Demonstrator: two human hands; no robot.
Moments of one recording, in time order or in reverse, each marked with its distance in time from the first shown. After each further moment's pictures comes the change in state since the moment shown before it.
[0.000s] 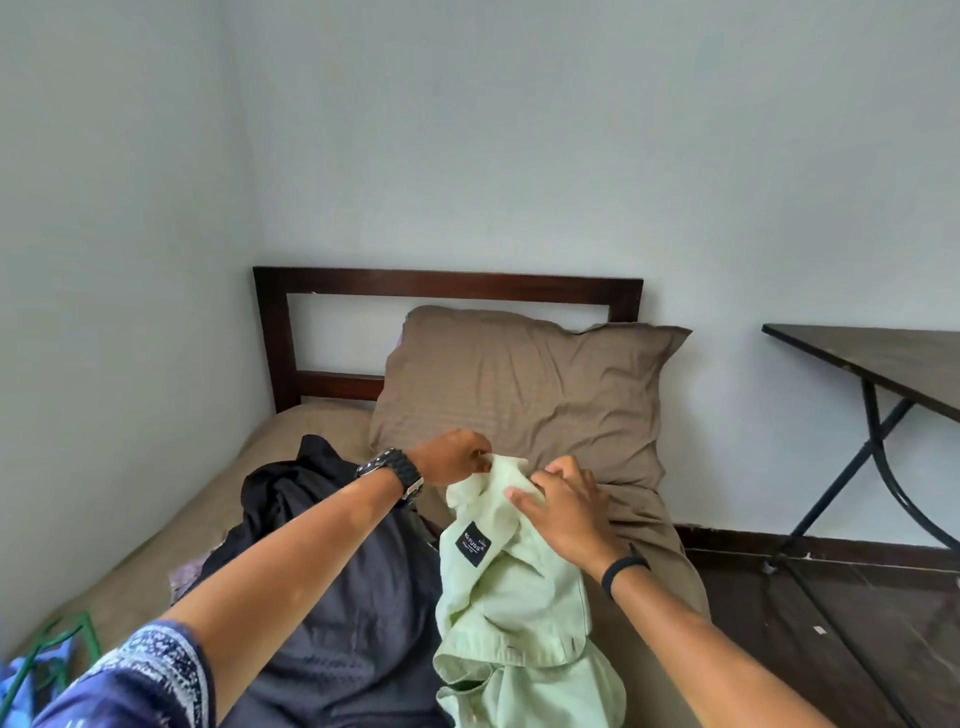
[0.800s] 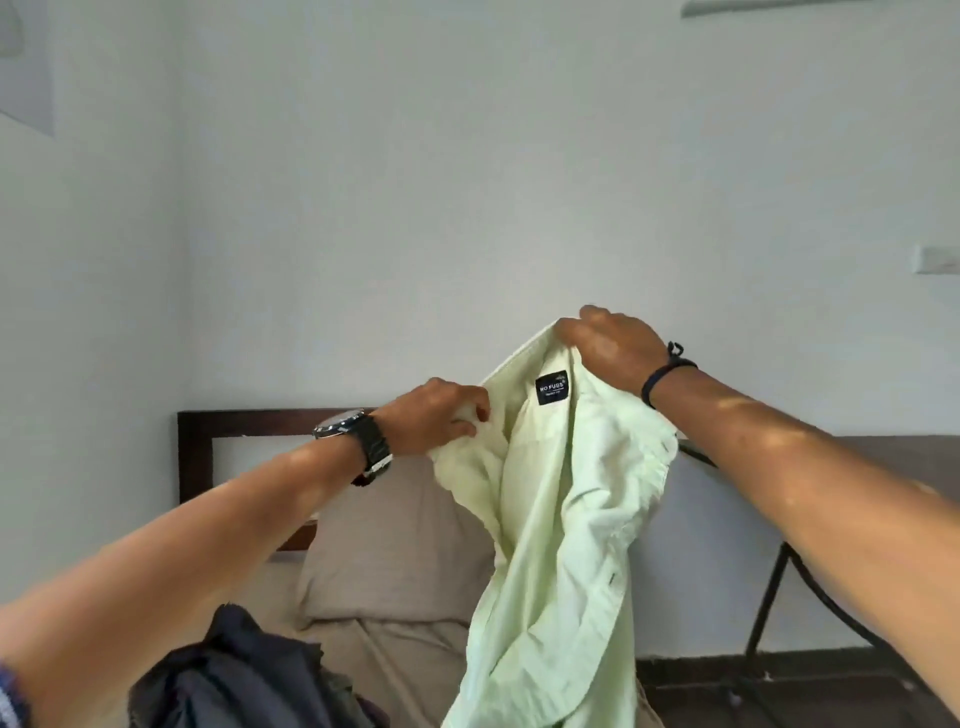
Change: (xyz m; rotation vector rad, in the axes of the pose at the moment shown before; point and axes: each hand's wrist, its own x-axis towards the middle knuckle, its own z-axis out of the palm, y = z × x) left_hand 0.002 0.092 -0.193 0.224 0.385 0.420; right_hand 0.063 -0.046 -0.306 -0.676 0.422 -0.229
